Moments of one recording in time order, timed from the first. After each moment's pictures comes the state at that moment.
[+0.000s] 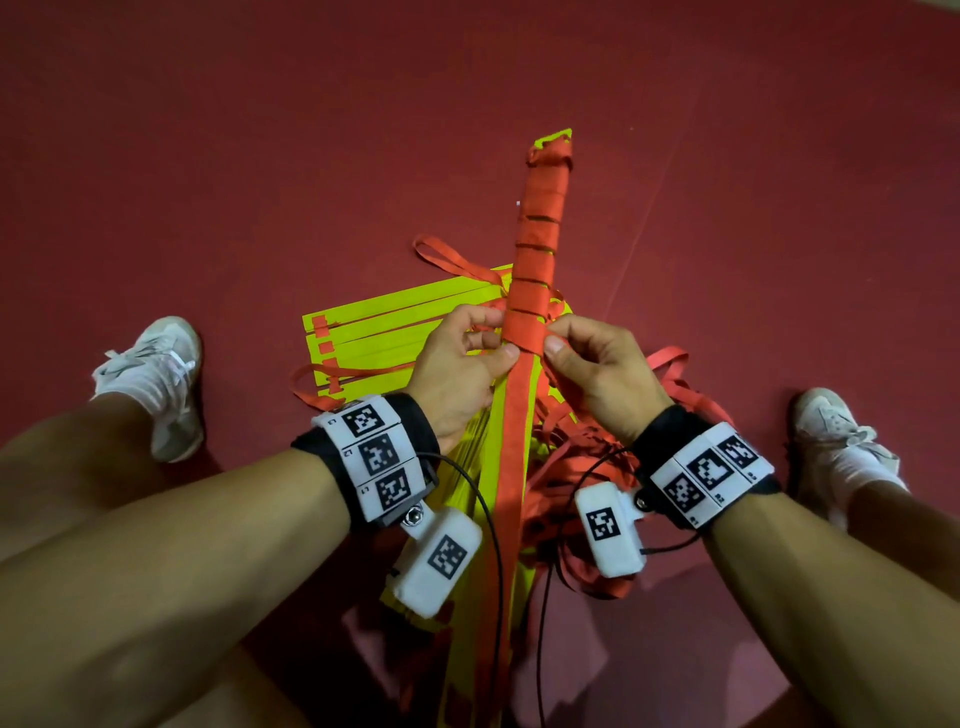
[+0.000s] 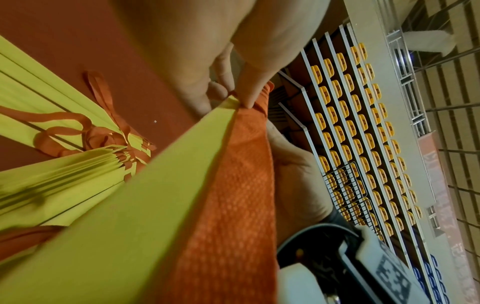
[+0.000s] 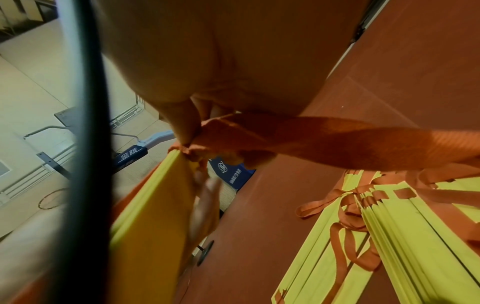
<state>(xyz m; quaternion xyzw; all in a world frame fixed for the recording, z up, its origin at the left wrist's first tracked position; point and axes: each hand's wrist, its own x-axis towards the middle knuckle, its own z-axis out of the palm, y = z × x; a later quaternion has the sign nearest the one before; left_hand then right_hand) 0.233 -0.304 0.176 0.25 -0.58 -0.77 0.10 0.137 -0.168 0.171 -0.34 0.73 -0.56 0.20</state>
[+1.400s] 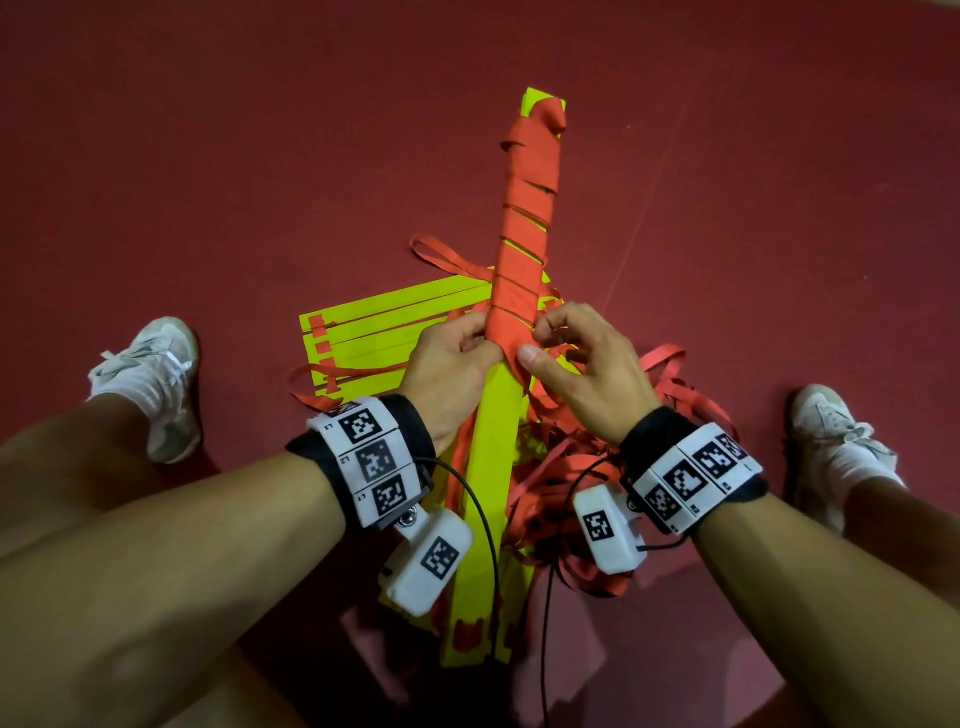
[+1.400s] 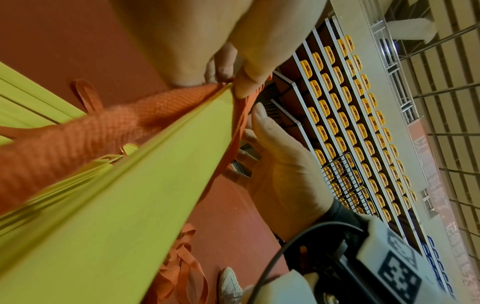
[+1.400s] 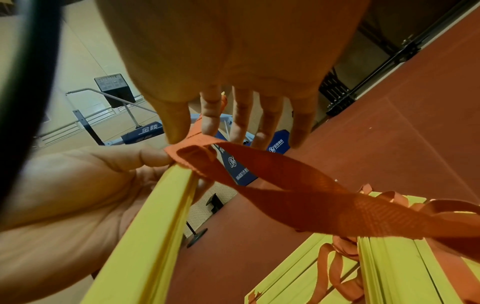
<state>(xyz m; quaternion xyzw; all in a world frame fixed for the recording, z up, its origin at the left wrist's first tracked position) 0.234 -0.308 0.171 0.20 -0.64 -0.73 0.13 0.142 -0.167 0.169 -0.36 0.81 -0.46 0.07</state>
